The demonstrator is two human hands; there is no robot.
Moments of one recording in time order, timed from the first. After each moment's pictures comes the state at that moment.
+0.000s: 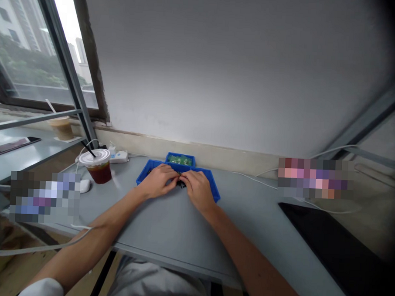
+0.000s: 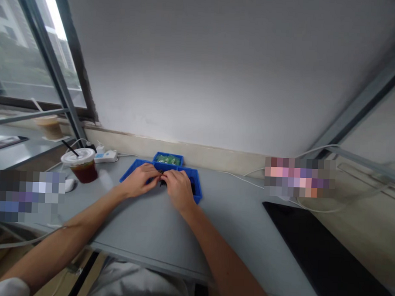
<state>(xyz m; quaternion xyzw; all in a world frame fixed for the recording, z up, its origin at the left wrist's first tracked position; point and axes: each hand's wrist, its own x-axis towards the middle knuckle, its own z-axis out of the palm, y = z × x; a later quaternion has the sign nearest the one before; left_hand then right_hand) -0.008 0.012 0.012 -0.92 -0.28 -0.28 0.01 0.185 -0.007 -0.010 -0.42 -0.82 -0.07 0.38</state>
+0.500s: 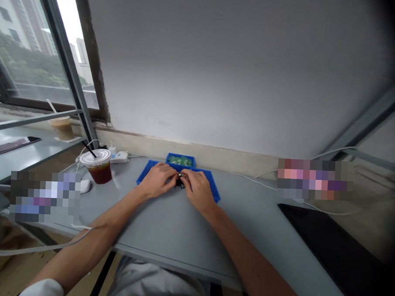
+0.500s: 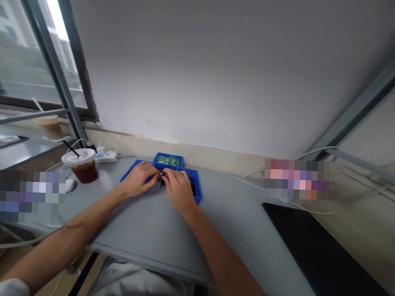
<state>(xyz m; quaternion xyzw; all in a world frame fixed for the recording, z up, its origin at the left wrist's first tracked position) -0.009 0.013 0.013 -0.90 -0.31 -0.30 0.03 0.185 -0.009 -0.007 -0.40 -0.82 -0.06 0.40</state>
